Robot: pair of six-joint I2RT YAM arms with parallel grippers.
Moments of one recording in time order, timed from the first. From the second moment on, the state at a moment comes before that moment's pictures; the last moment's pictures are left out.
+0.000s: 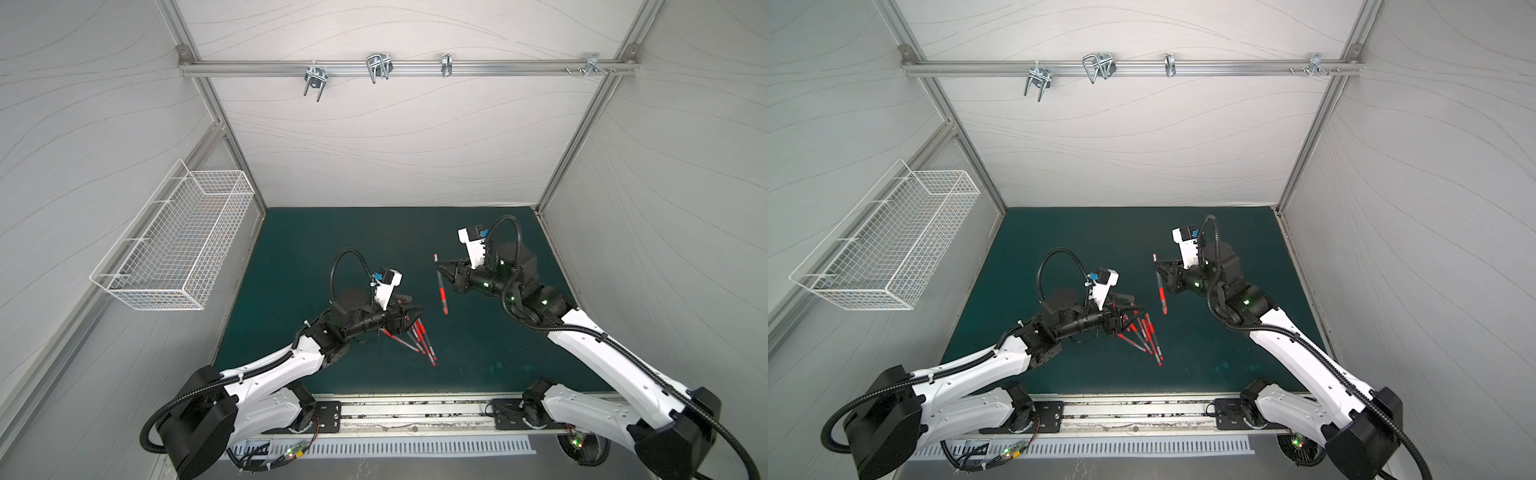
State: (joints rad) left arm -0.74 1.07 0.45 0.42 0.43 -0.45; right arm 0.67 1.04 0.93 -0.18 -0.36 0.44
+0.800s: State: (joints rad) left arm -0.78 1.08 0.45 0.47 0.54 -0.44; right arm 0.77 1.08 0.83 0.06 -0.44 0.48
